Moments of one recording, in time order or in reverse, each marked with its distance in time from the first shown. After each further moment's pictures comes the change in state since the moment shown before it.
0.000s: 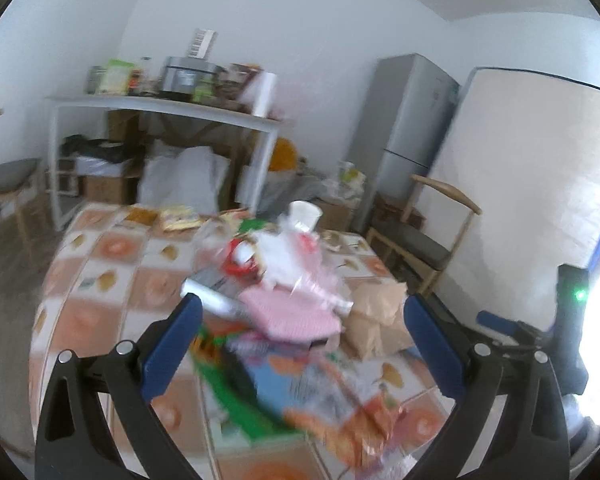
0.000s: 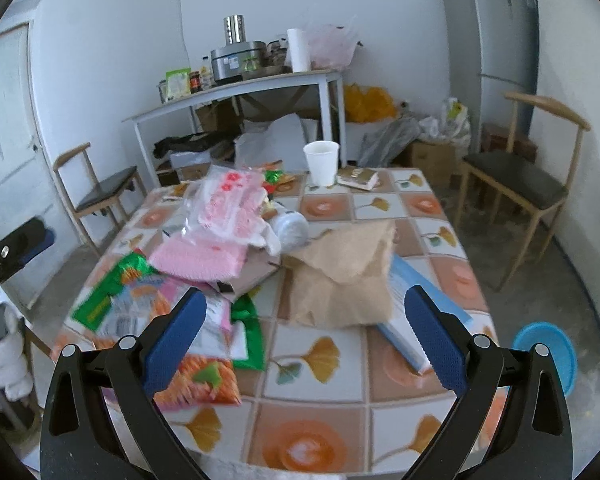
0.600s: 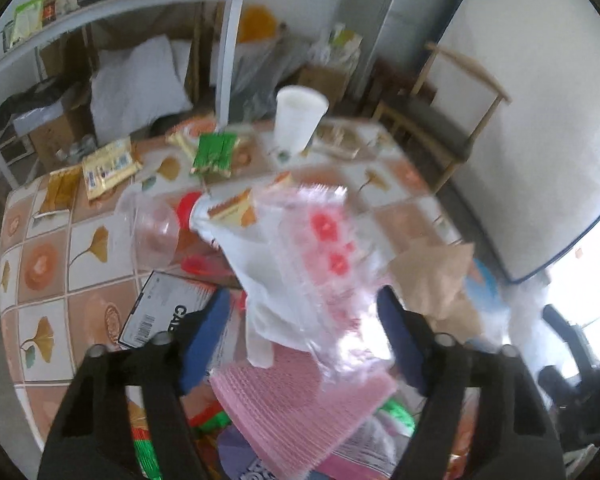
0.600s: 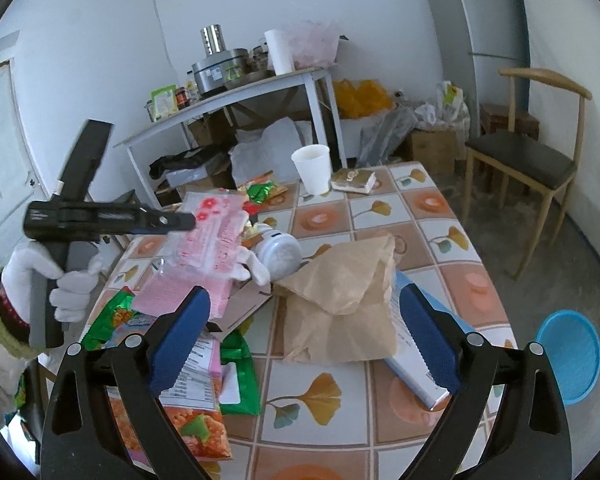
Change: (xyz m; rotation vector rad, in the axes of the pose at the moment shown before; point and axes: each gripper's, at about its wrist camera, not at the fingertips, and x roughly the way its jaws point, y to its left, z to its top) left arm 0.217 0.010 0.049 0.099 0.573 0.012; right arm 0.029 -0.025 0.014 0.107 0.005 0.022
